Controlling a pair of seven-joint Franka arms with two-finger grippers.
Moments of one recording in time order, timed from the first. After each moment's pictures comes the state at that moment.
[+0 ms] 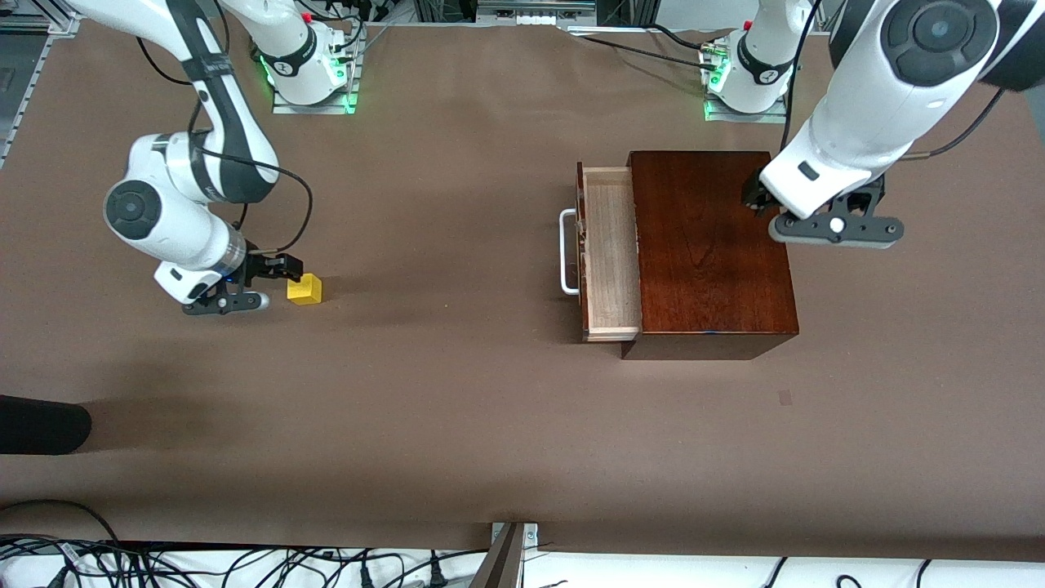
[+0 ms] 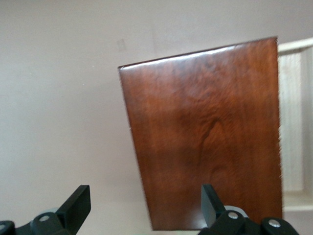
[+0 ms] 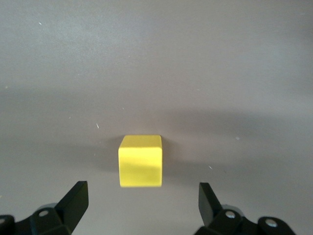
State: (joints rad) left arm 0.06 0.12 -0.41 -1.53 0.19 1.47 -0.20; right arm 0.18 0.28 -0.06 -2.11 0.03 2.33 -0.02
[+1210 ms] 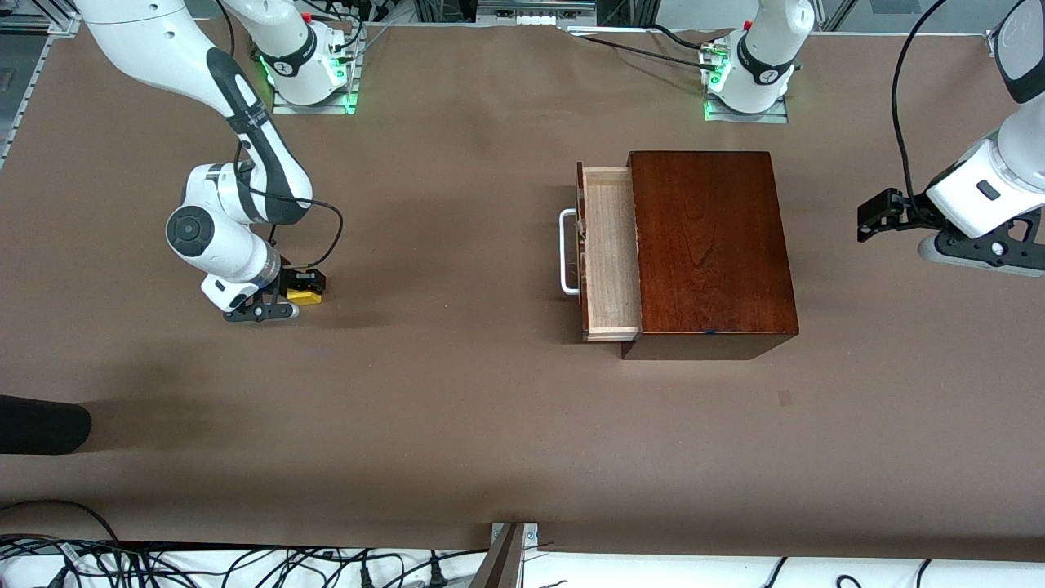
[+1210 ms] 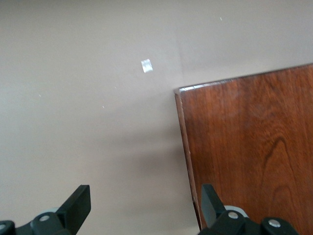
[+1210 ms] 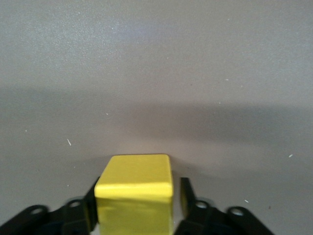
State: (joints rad) left arm 0.02 0.04 -0.04 -1.69 0.03 1.72 0.11; right arm 0.18 0.42 -0.05 -2.17 0.08 2.53 -0.02
